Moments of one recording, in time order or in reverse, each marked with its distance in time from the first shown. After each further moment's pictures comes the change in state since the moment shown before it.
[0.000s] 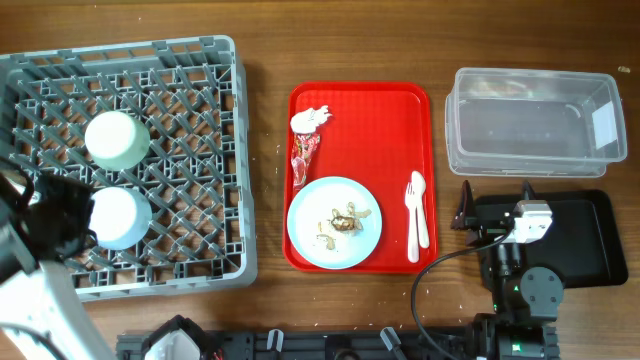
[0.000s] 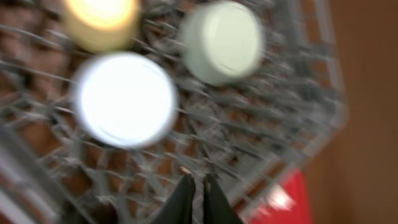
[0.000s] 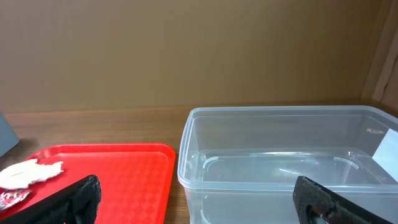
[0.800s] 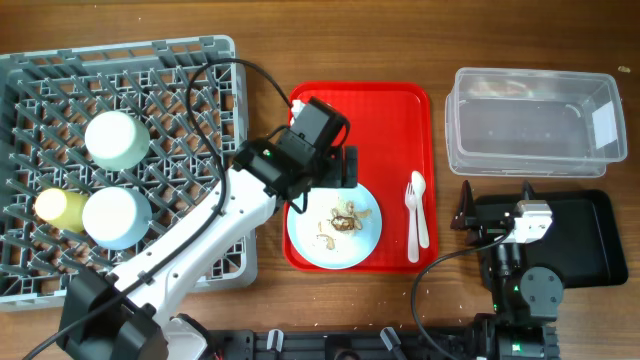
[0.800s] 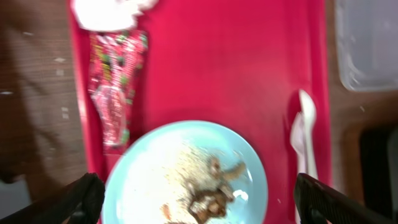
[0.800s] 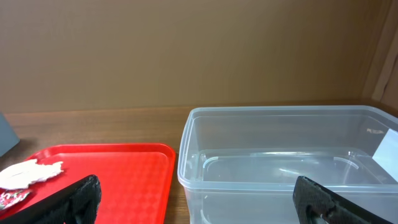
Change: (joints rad) left arm -1.342 0.469 0.040 0.392 -0.262 0.063; right arm 0.000 0.000 0.000 0.000 0.000 0.000
